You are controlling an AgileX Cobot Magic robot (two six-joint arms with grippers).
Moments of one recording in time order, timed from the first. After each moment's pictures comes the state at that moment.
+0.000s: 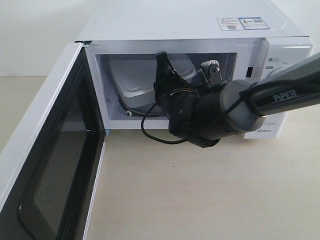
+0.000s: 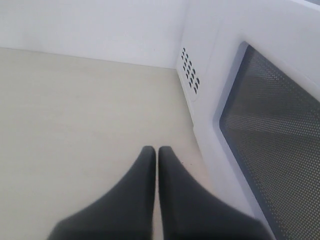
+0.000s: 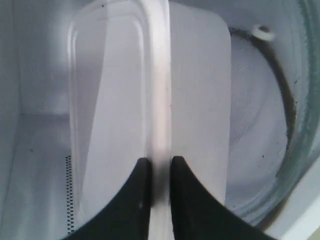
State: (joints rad) left arm -0.07 0.00 0.00 -0.22 0.31 0.05; right arm 0.64 2.04 -1.15 0.90 -0.64 0.79
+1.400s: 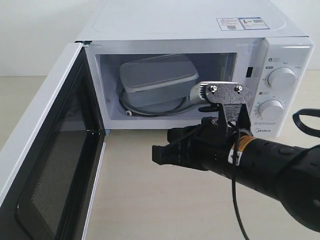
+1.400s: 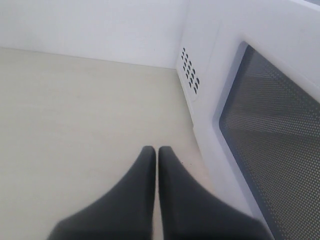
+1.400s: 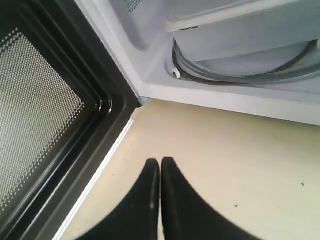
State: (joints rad) left arm -0.07 0.00 0.00 -0.22 0.31 0.05; right arm 0.69 1.54 -0.53 0.19 -0.51 0.24
